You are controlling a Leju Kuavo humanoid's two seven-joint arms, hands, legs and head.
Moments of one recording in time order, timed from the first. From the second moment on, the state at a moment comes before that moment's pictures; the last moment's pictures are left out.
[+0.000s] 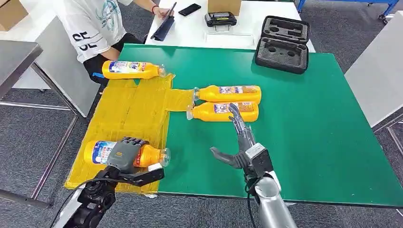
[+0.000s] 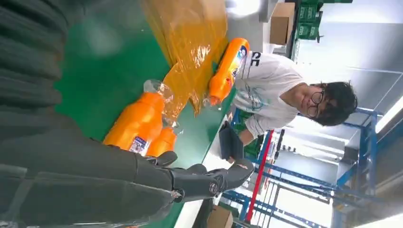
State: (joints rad) left arm -0.17 0.11 -0.33 -1.21 -1.35 0.05 -0.12; right arm -0.22 0.15 0.18 -1.18 0.18 0.19 -0.62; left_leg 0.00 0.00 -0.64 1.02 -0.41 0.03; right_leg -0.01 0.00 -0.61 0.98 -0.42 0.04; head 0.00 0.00
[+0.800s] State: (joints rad) left arm -0.21 0.12 -0.38 -1.17 -1.34 0.05 -0.11; right arm -0.22 0.15 0.18 -1.14 0.18 0.19 -0.62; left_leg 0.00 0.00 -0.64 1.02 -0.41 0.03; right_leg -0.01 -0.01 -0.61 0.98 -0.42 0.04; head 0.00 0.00
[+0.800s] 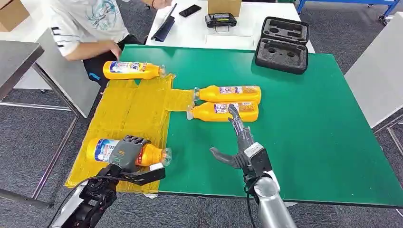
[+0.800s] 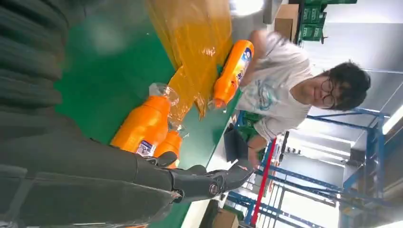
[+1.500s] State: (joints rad) left arm -0.36 0.17 -0.42 -1.01 -1.26 -0.20 -0.26; right arm -0.26 0.17 0.22 -1.05 0.19 0.18 -0.64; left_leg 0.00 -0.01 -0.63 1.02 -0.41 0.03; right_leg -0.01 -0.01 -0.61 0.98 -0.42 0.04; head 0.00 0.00
